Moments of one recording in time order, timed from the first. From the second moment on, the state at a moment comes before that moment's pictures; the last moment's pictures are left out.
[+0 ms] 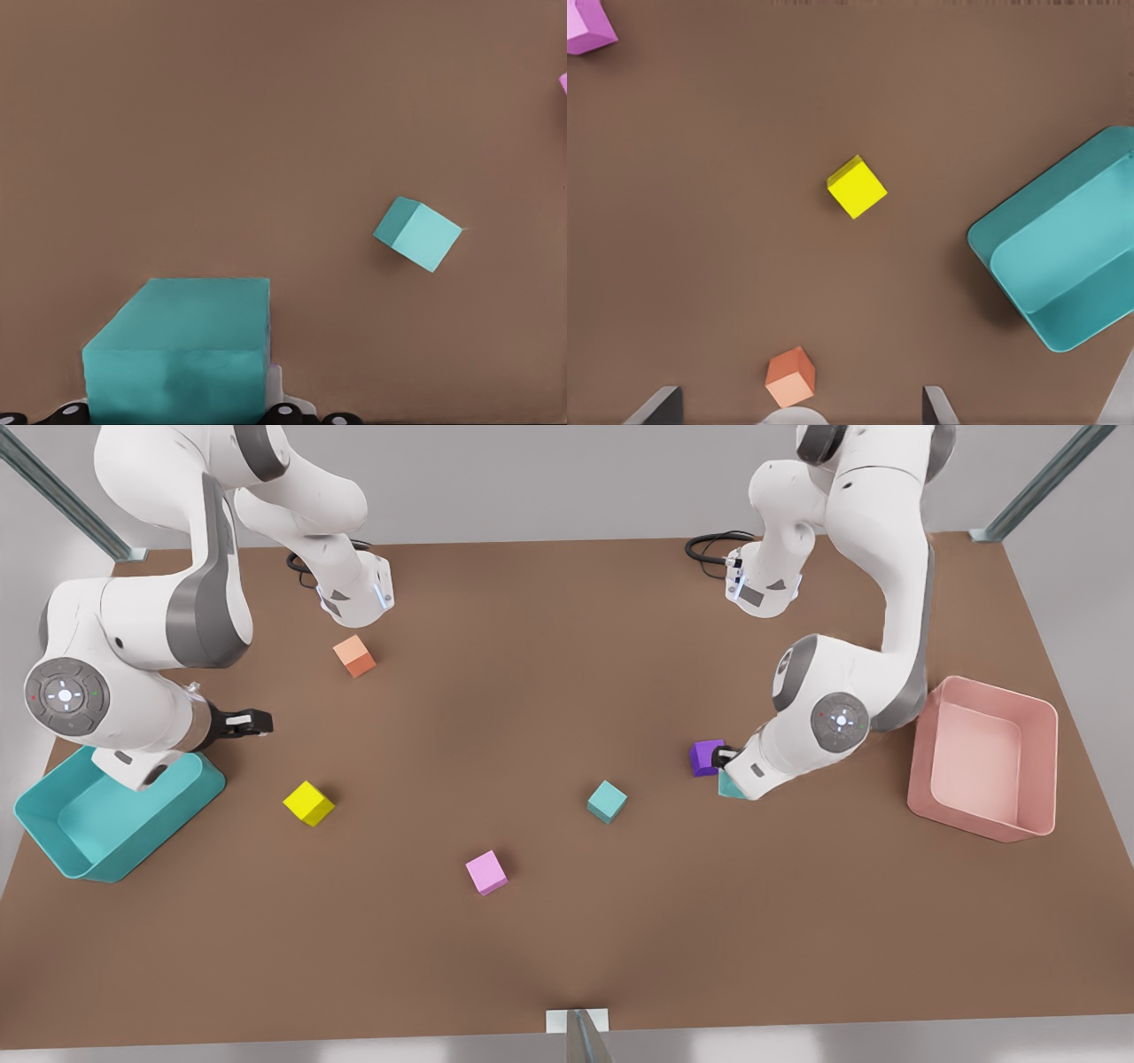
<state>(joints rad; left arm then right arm) -0.35 0.39 -0.05 -1.53 -0.08 1.74 -0.18 -0.01 0.30 0.14 -1.22 -0.14 1.20 -0.05</state>
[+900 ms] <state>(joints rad) -0.59 0.80 -0.07 -1.27 -0.06 1.89 -0.64 0.00 0.31 0.14 -1.22 -0.14 1.20 -0.06</state>
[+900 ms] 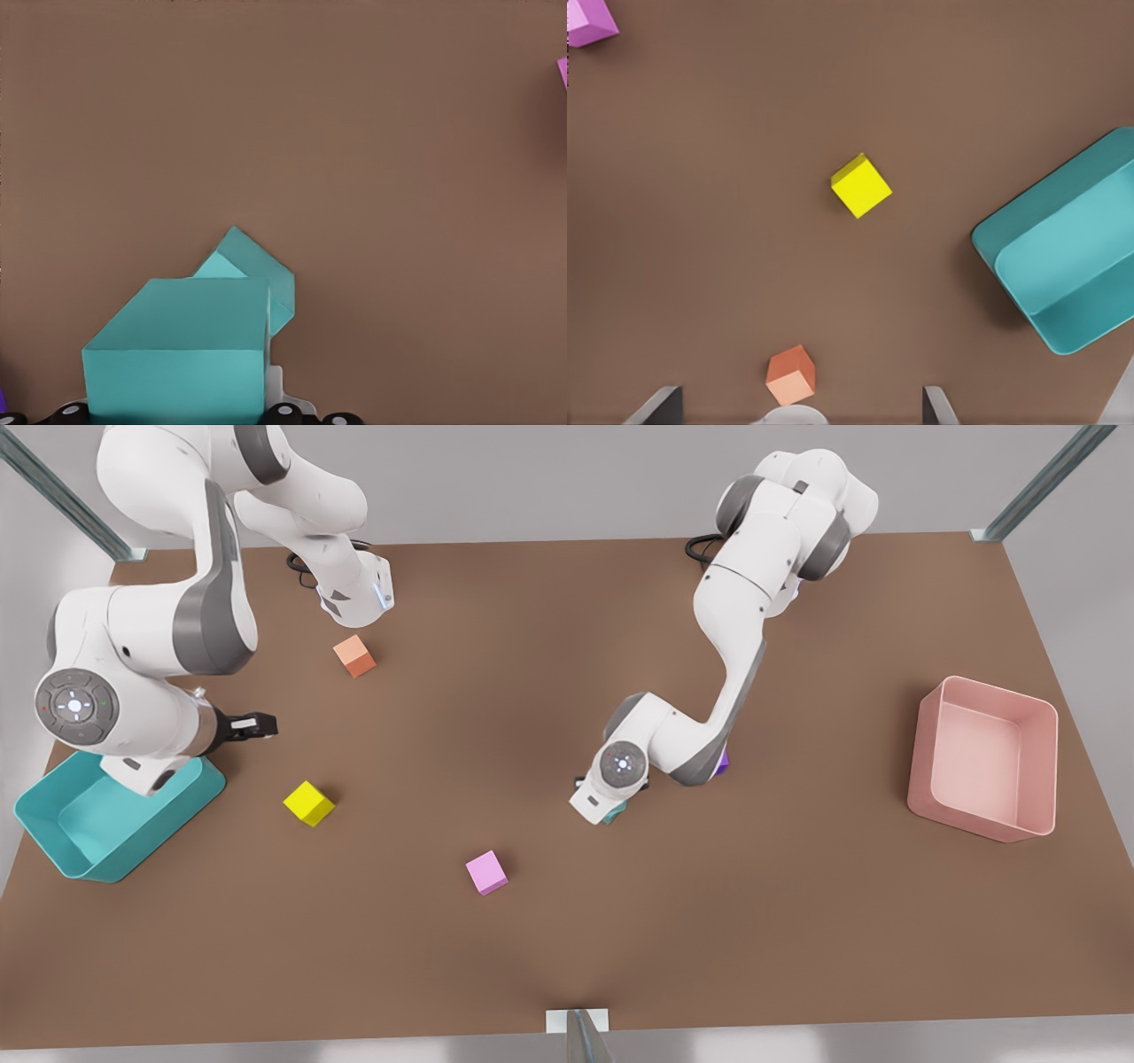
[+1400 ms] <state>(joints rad) -0.56 0.82 -0.10 -1.29 -0.06 1.90 -0.71 0.00 0.33 0.14 -1.21 -0.14 1.19 -0.06</state>
